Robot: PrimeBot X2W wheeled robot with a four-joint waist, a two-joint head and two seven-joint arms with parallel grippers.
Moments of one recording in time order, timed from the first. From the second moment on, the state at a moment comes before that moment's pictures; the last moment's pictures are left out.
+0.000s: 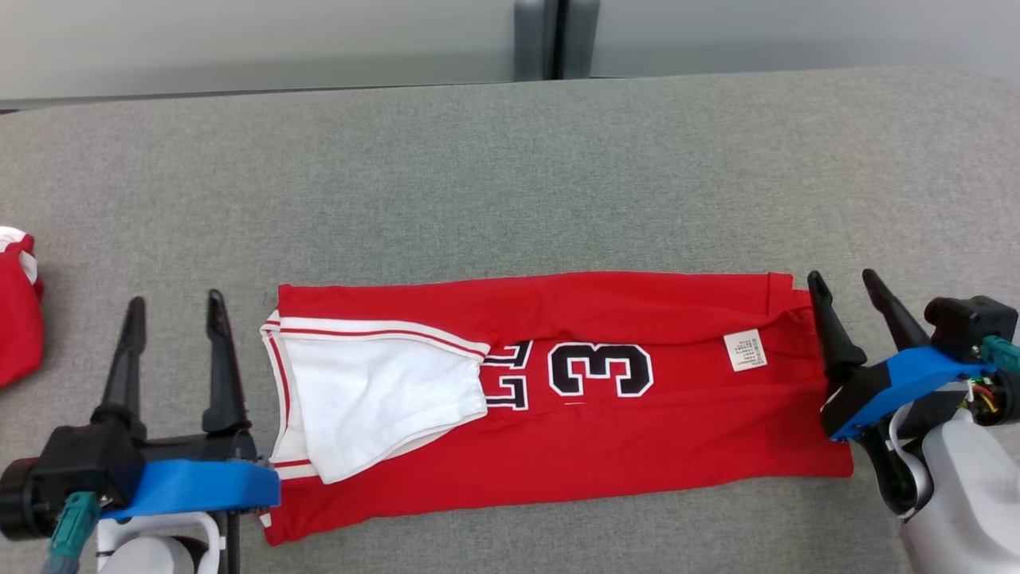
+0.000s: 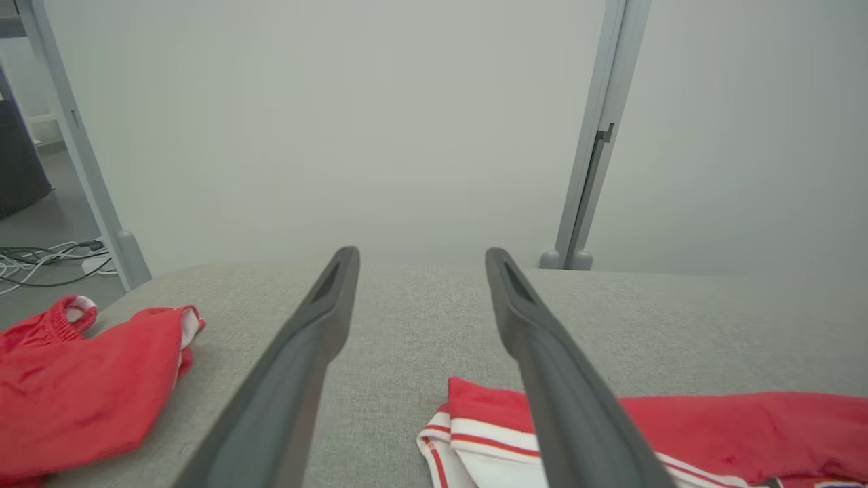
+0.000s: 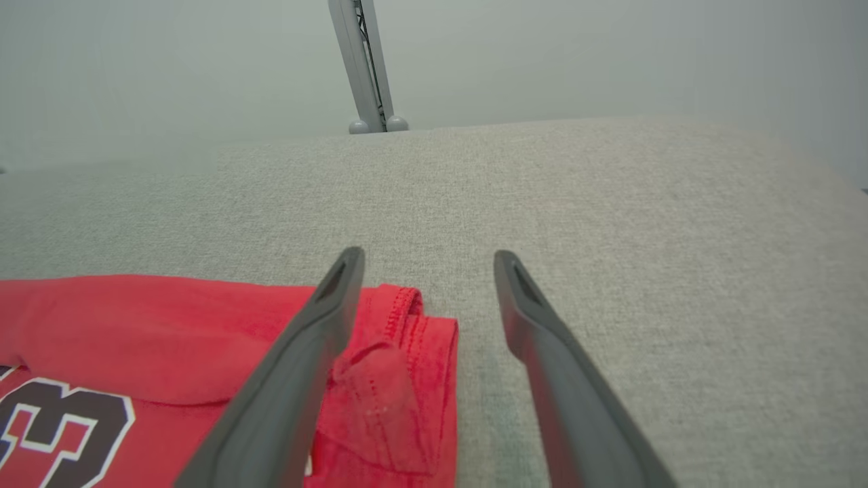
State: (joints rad) left arm -0.12 0.48 -0.39 -0.08 -0.55 0.38 -0.26; right arm -0.44 -0.26 0.10 0.60 0.38 0.13 -0.18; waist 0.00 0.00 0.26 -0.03
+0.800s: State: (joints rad) left arm 0.02 0.13 0.04 0.03 -0.16 0.12 -0.26; right arm -0.42 -0.17 0.13 0.76 0.42 0.13 -0.12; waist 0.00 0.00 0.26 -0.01
